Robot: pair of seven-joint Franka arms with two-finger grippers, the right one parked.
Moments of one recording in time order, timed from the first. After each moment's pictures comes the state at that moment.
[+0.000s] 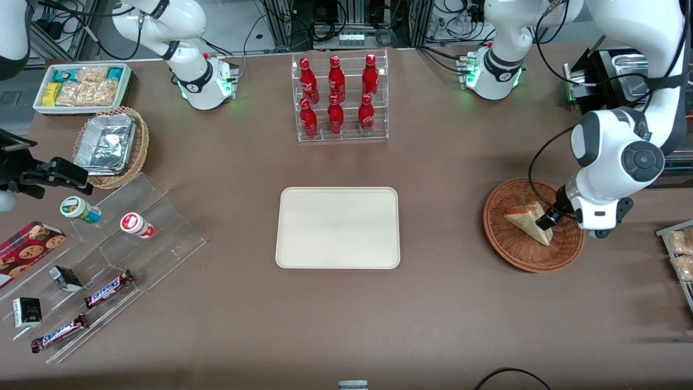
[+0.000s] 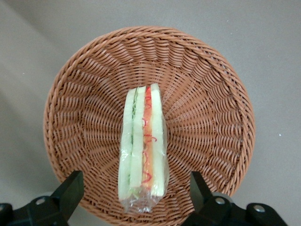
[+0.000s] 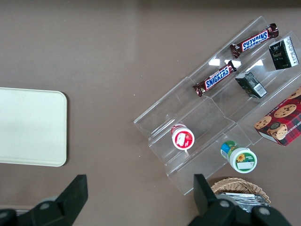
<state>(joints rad) -0.09 0.20 0.09 -2.11 0.04 2.25 -0.79</state>
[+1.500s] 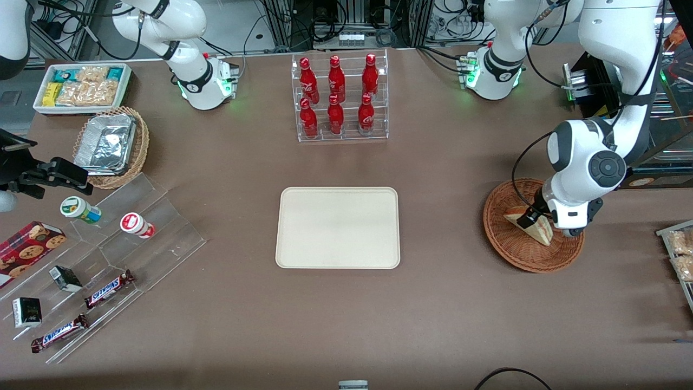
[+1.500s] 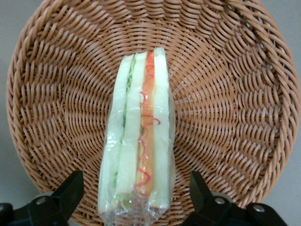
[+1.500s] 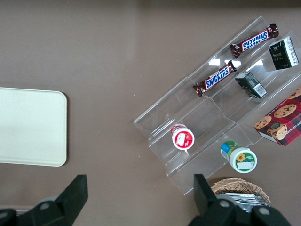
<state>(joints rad) -0.12 0.25 0.09 -2.21 0.01 2.36 -0.84</state>
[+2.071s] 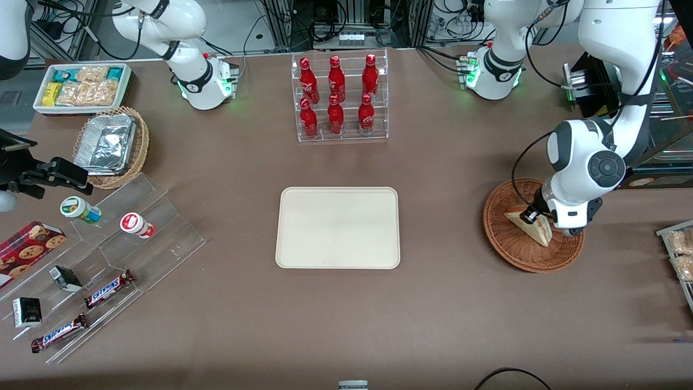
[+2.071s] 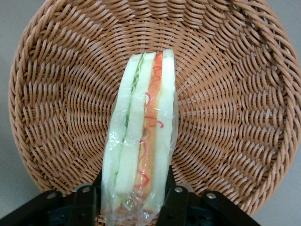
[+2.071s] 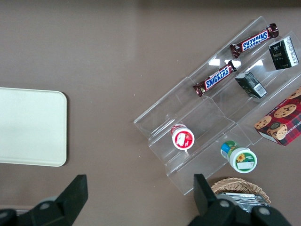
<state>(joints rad) -0.12 0.25 0.10 -2.22 0.01 2.36 -0.84</state>
